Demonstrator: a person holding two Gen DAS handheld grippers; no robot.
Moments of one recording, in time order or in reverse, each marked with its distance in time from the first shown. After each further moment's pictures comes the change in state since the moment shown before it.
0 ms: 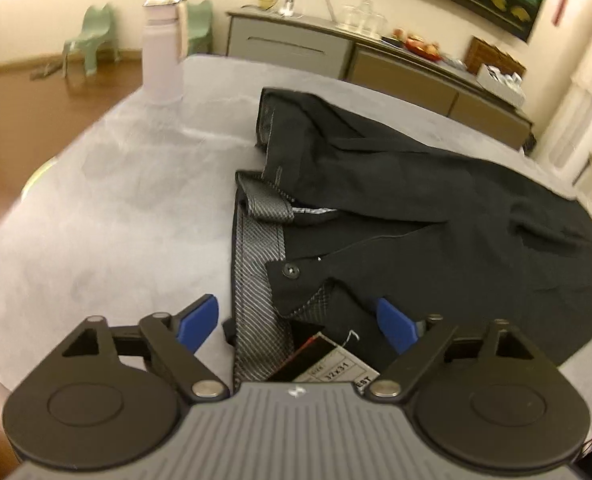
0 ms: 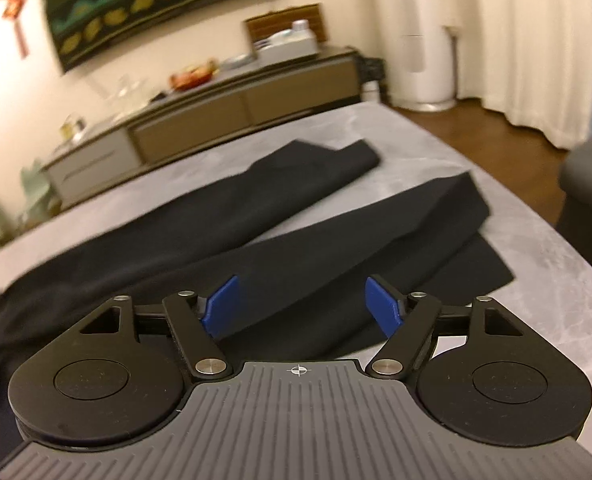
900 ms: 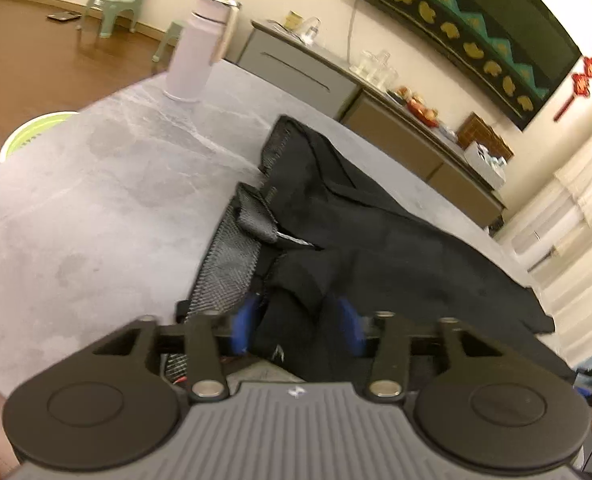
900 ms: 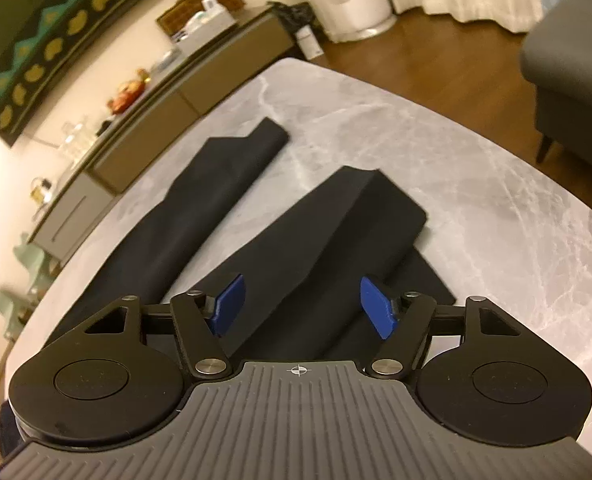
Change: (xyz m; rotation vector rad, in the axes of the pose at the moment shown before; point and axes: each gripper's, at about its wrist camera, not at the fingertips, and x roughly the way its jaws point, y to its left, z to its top) left arm -0.038 0.049 0.005 -0.248 -0.122 -0.138; right arm 0.051 -0.102 0.031 0.380 0.135 -0.005
